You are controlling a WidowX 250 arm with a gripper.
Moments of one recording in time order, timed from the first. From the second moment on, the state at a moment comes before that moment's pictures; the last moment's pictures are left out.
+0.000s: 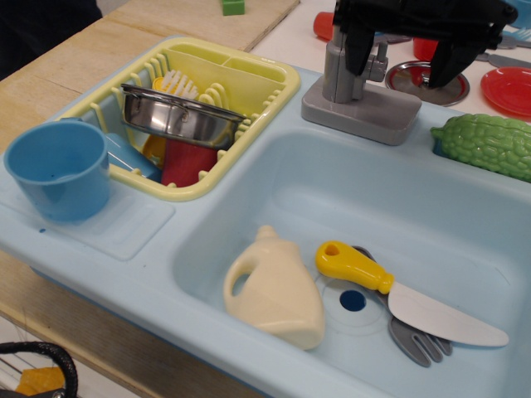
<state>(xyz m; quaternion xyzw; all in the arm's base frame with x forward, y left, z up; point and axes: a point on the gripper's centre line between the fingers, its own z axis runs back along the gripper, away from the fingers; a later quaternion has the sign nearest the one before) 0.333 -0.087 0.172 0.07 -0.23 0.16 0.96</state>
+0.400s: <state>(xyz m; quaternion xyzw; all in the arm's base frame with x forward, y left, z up) 0.339 -0.089 0.179 0.06 -0.24 0.16 0.96</state>
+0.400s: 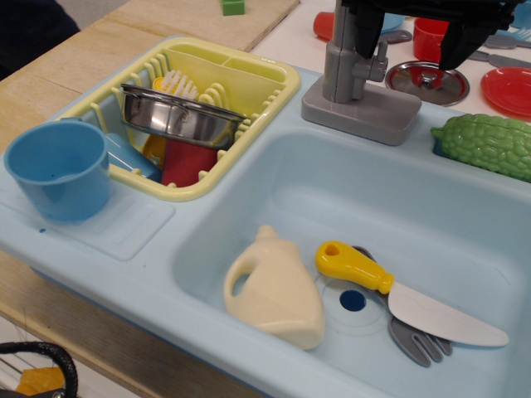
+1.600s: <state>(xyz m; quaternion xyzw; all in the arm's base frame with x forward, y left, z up) 0.338 -0.077 0.167 0.05 -0.26 0.22 0.94</state>
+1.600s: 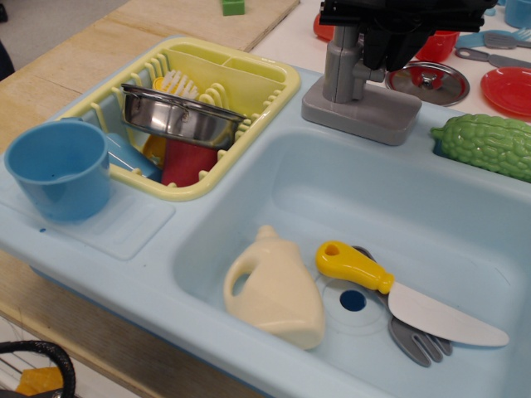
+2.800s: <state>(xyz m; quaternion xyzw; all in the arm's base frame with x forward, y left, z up) 0.308 -0.084 0.154 -0.02 -0.21 0.29 0.93</state>
